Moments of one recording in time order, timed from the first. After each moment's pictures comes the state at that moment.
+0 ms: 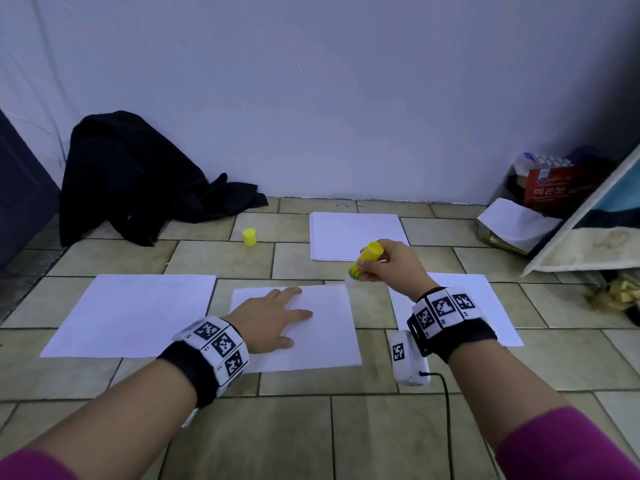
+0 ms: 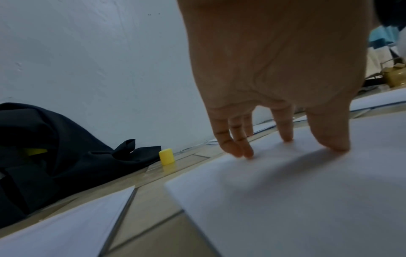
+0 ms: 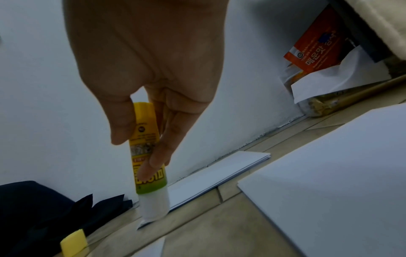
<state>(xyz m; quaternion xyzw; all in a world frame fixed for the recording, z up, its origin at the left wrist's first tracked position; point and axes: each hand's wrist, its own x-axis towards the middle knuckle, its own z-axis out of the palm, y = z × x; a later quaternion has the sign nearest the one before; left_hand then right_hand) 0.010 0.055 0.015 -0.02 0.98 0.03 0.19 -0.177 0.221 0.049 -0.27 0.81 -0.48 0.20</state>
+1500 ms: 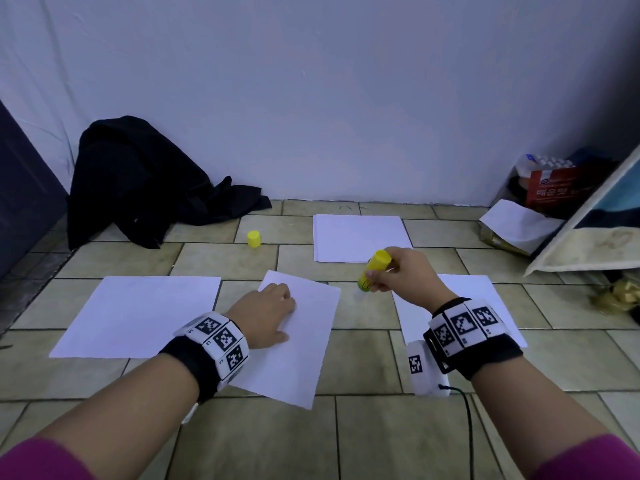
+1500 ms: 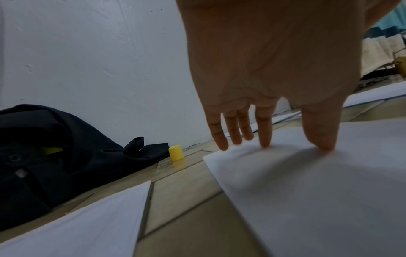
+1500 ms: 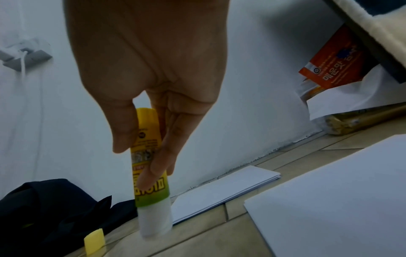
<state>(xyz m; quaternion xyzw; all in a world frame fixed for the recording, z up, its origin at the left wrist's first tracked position) 0.013 0.048 0.024 -0.07 0.98 0.02 0.17 -0.167 0.237 0.058 -0.33 0.84 -0.40 0.17</state>
